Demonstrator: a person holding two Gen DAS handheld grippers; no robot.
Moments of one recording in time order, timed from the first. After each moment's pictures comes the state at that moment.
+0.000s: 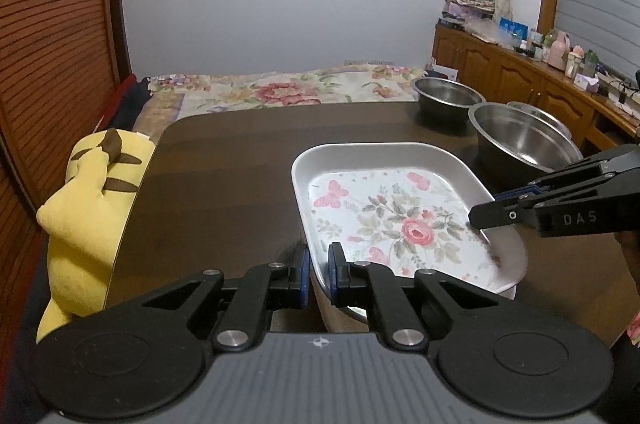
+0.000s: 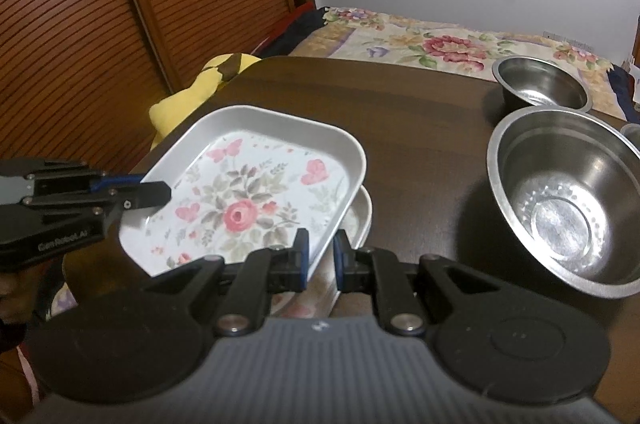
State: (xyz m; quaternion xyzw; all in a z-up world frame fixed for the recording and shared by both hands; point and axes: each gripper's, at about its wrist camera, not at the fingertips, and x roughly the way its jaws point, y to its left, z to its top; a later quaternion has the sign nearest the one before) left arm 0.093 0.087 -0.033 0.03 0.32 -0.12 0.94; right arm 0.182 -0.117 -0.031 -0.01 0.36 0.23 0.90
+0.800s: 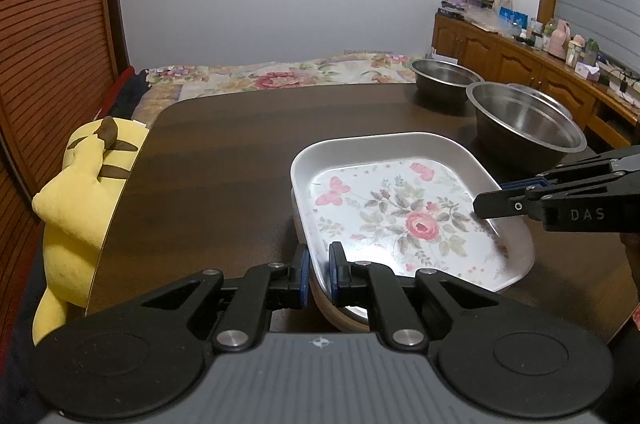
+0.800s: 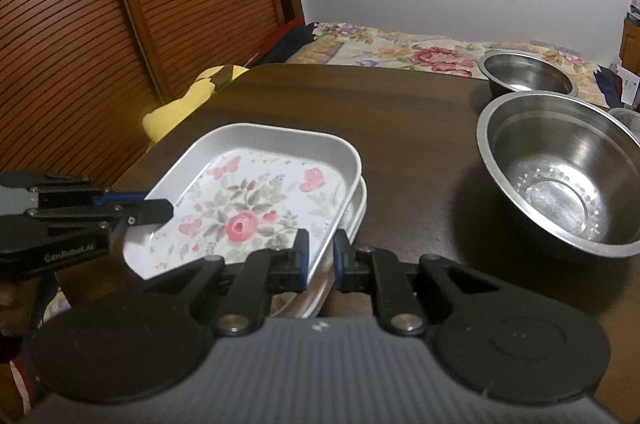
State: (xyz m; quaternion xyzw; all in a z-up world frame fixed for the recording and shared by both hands) left arm 0.097 0.082 -0.044 0.04 0.33 -0.12 0.94; right arm 0.171 -0.118 -0.042 0.01 0.34 0.21 0.92
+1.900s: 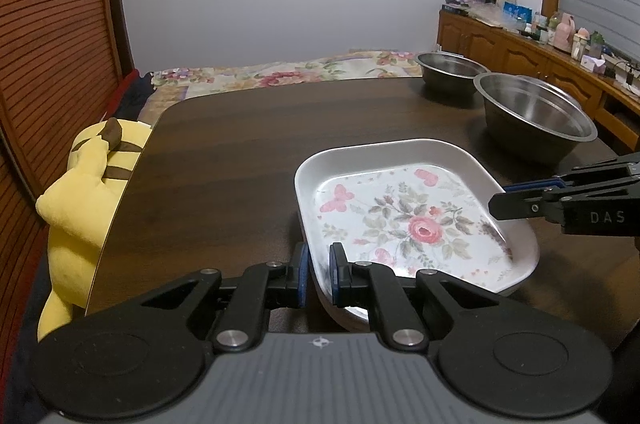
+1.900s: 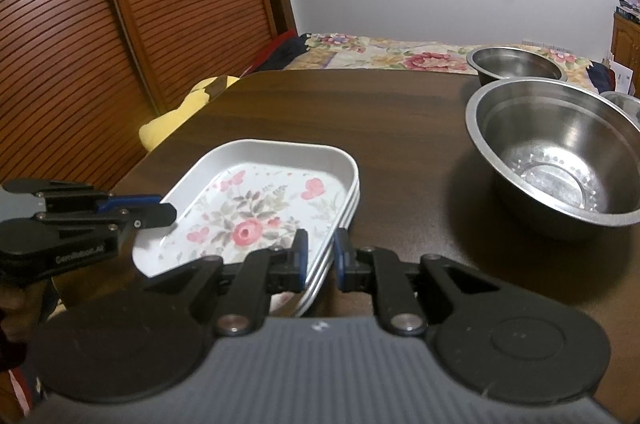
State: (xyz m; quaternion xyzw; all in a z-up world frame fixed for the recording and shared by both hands) left arm 0.098 0.082 -0.054 0.05 0.33 -0.11 0.94; right arm 0.165 -0.121 -0.052 0.03 0.32 0.20 0.92
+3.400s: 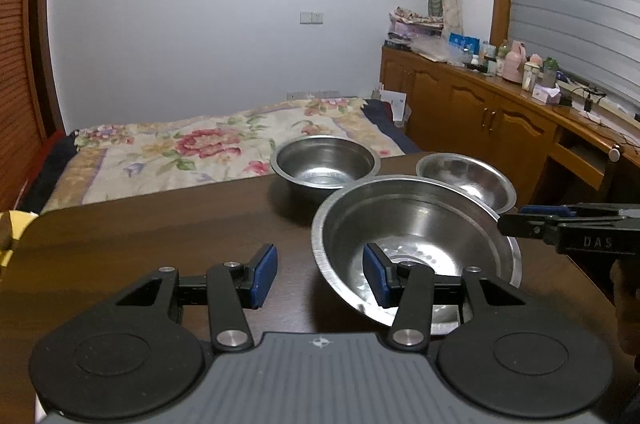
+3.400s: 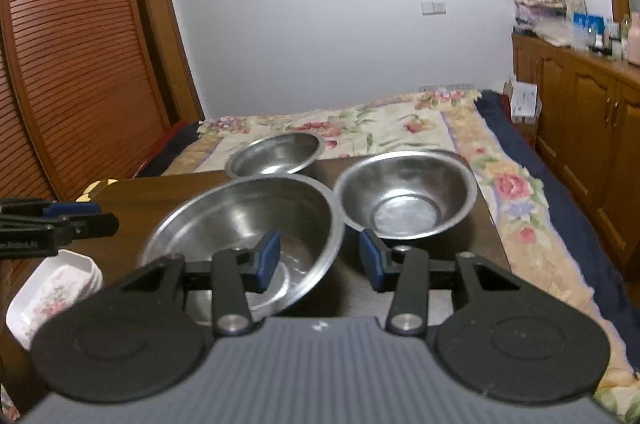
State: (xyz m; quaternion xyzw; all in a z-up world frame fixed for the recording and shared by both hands) left arm 0.176 -0.093 -0.014 0.04 0.27 -0.18 0.94; right arm 0.198 -0.337 -0.043 0.09 0.23 0.09 0.96
